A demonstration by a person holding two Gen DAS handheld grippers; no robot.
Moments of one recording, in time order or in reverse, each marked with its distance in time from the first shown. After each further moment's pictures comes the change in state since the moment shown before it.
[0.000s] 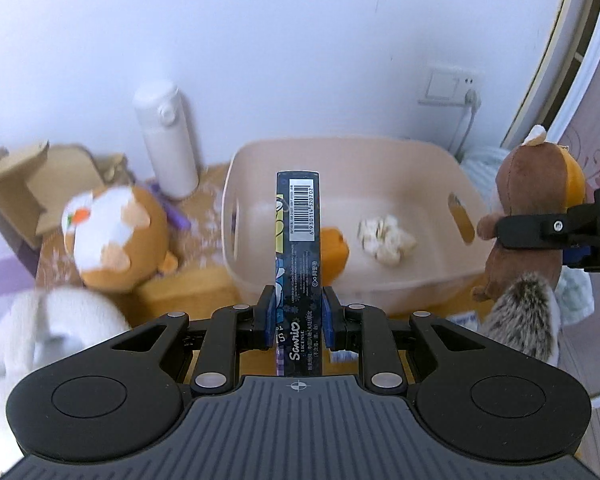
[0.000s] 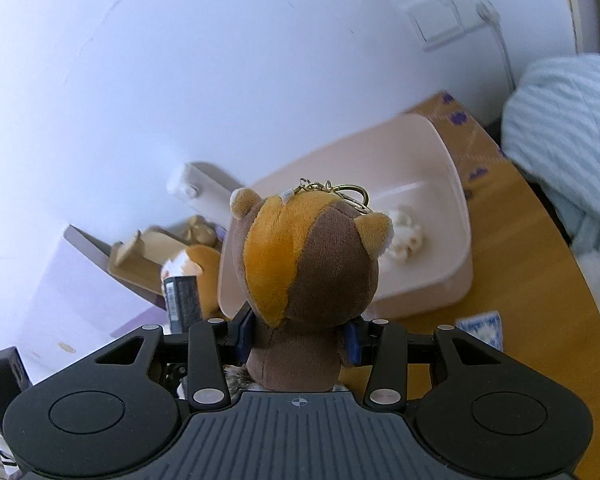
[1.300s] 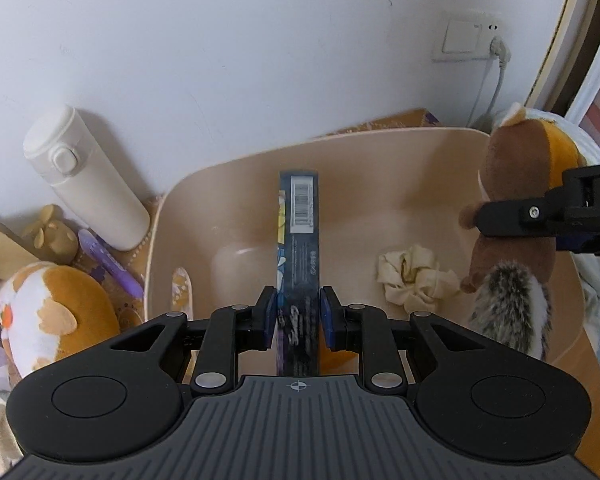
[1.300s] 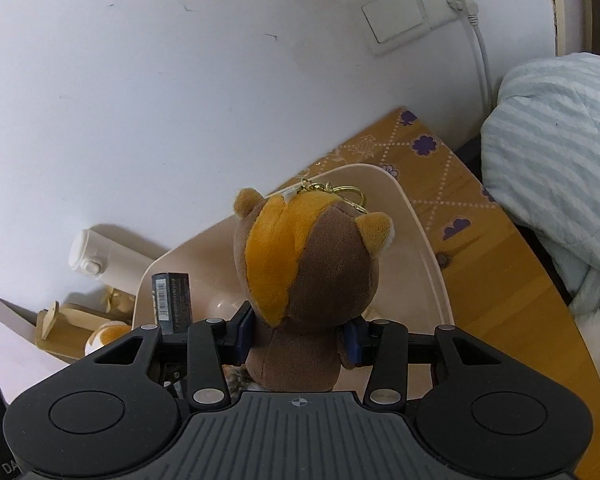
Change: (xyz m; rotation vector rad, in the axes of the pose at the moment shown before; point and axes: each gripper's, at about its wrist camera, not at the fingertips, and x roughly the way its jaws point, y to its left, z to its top) left arm 0.148 -0.028 0.064 0.169 0.122 0.026; right arm 0.093 -0.063 0.075 0.257 -0.109 -0.220
